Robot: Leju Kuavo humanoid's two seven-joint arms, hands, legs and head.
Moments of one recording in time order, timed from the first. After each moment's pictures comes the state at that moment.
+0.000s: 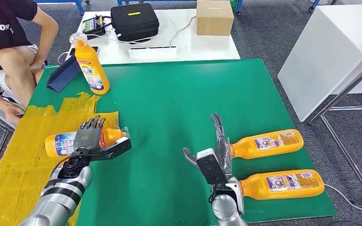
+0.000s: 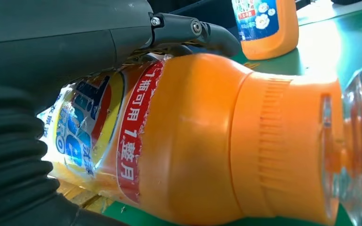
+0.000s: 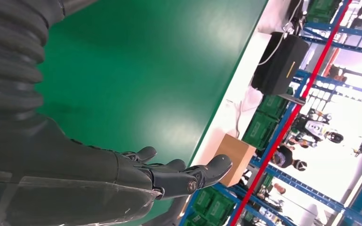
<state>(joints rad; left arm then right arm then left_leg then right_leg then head) -0.48 -0.04 -0.10 -0.73 -1.42 0.29 0.18 0.02 0.30 0.18 -1.46 0.59 -0.34 -0.36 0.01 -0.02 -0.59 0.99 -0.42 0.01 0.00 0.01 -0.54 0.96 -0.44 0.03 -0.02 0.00</state>
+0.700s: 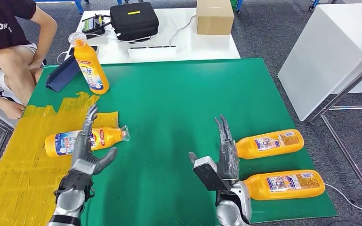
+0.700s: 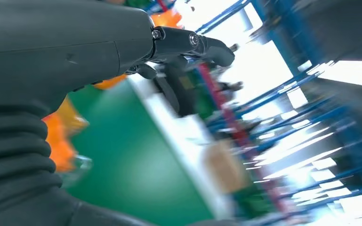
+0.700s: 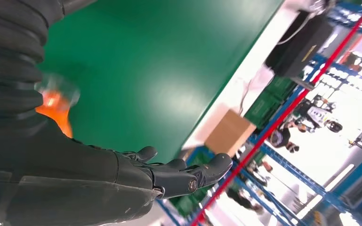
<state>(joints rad) -0.07 -0.15 -0.05 -1.45 -0.39 0.20 -0.59 0.07 0.23 0.20 -1.52 0.76 -0.43 -0.32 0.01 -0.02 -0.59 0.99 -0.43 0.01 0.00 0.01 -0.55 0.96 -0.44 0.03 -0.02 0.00</state>
